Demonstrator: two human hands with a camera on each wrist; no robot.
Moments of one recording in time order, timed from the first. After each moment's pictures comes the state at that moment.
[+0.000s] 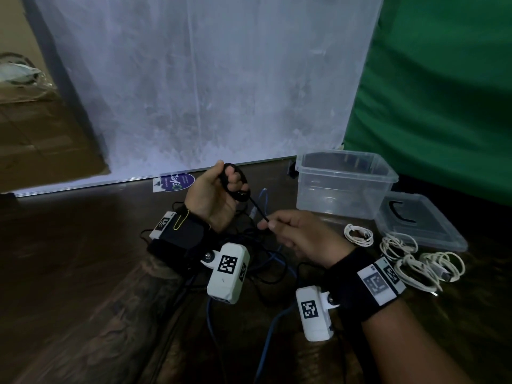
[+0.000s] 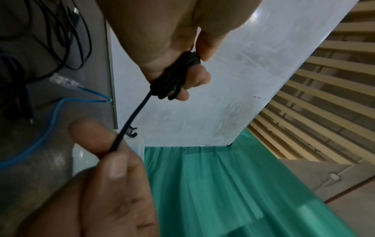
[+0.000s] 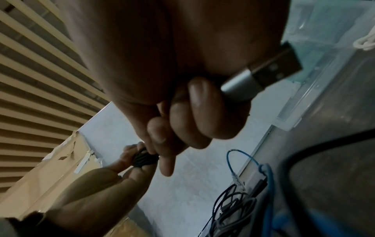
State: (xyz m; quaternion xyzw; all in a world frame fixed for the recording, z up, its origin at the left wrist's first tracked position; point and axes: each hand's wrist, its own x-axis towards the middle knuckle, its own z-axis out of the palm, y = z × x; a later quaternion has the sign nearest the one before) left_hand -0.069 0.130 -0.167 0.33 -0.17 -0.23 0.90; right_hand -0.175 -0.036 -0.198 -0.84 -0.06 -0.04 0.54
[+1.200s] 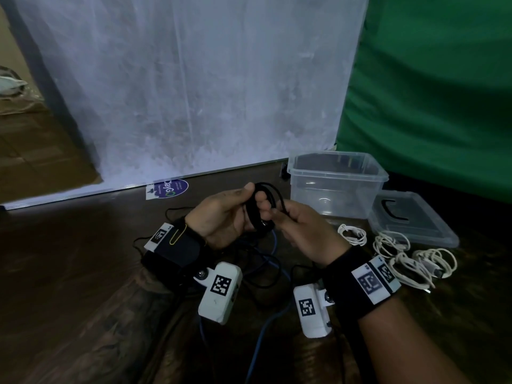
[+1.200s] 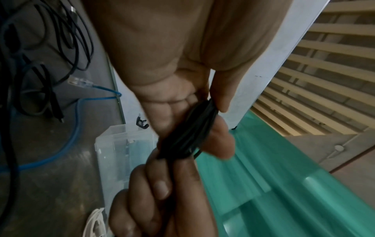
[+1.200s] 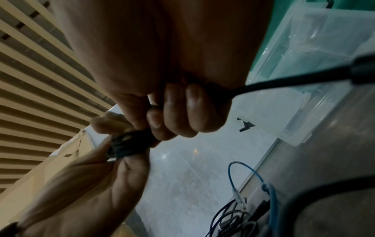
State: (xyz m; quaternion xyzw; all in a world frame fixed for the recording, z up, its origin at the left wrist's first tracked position) left_hand -0.094 0.123 -0.169 0.44 -0.24 -0.36 0.78; right_hand -0.175 -0.042 -0.189 -0.83 -0.09 -0.15 0.52
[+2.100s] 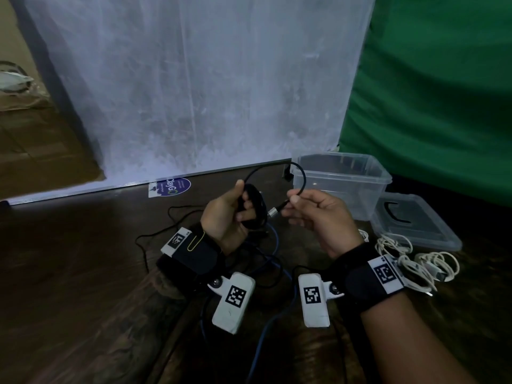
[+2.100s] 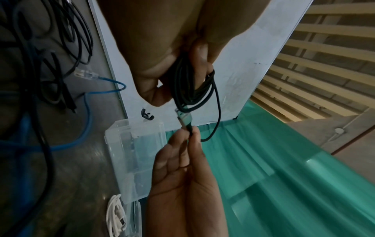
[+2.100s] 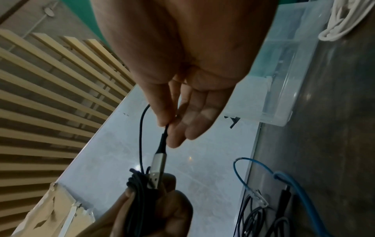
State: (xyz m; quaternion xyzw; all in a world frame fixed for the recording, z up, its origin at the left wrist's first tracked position) left_hand -0.083 0.109 -0.189 0.34 -0.18 -0.34 0.86; right_hand -0.165 -0.063 -0.196 -0.63 0.01 -0.21 0.75
